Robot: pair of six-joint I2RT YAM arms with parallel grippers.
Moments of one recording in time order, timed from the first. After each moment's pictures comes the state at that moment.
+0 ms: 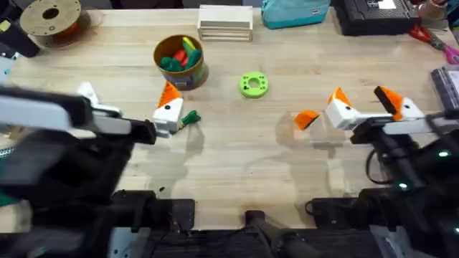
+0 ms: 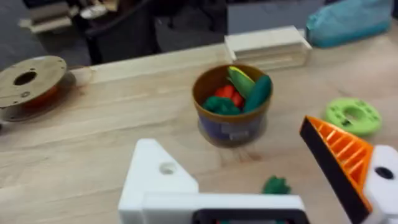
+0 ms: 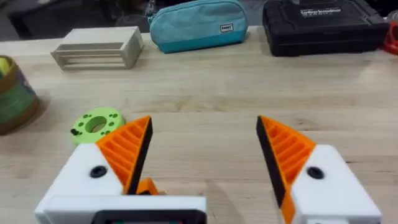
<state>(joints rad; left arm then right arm) -0.01 0.12 0.32 -0.40 0.09 0.12 0.00 0.02 0.14 -0.33 -0.04 0.09</state>
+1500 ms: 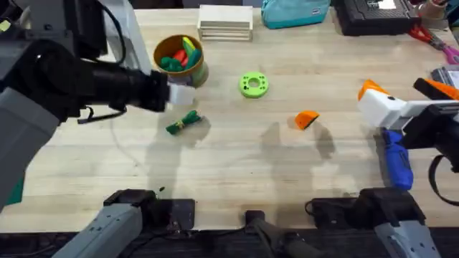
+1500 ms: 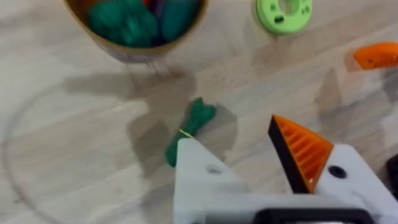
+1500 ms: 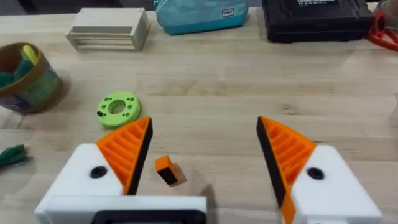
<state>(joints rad) -0.01 1.05 0.91 -0.92 0.42 0.16 0.00 0.30 0.70 -0.83 -0.05 0.06</state>
